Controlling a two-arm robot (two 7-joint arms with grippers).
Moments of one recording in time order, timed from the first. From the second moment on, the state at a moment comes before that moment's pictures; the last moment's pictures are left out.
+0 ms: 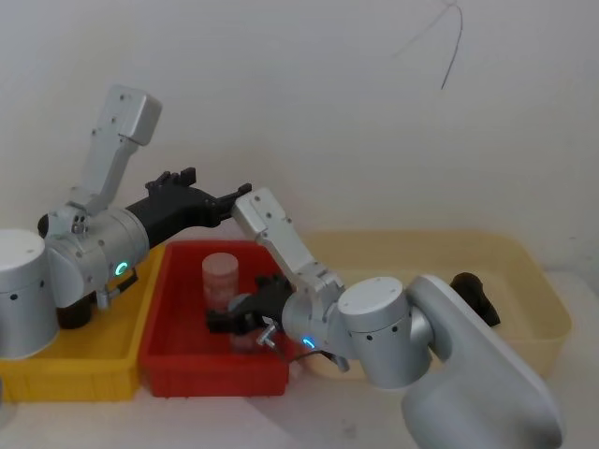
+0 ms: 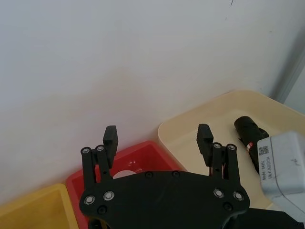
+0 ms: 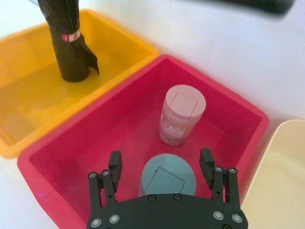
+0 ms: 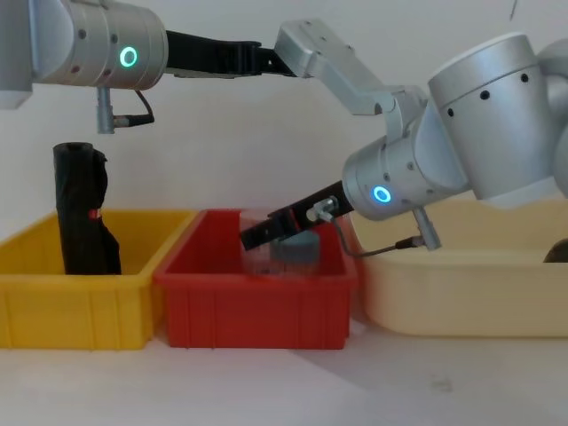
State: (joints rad) left arm -0.68 0.21 0.38 -1.41 -0.40 0.43 -0.29; right arm 0.70 0.02 -0.53 -1.15 0.04 0.57 0.29
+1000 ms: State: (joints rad) left arm -0.68 0.21 0.38 -1.41 -0.40 0.43 -0.29; right arm 0.72 0.06 -0.56 -1.15 0.00 0.65 0.37
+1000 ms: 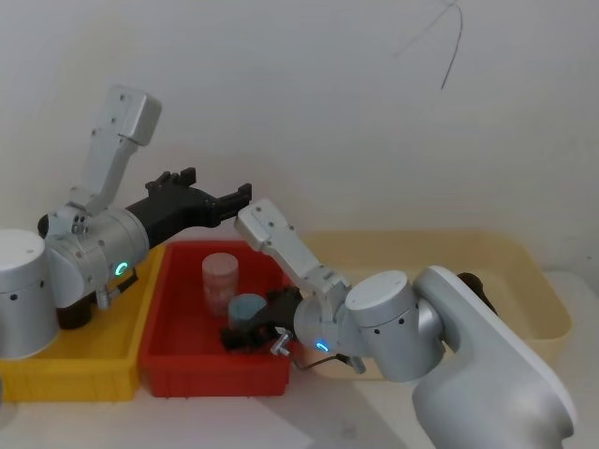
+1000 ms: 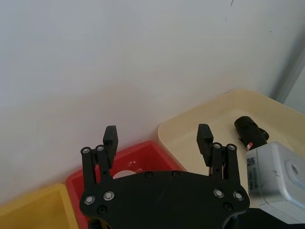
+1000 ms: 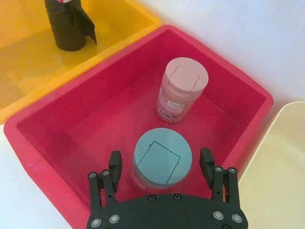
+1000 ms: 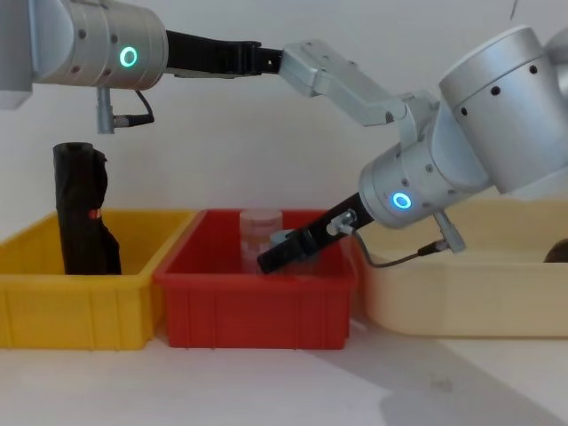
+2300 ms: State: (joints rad) left arm -0.68 0.21 0.38 -1.41 -0.40 0.43 -0.29; right arm 0.68 0.03 -0.47 -1.17 -0.01 0.62 0.31
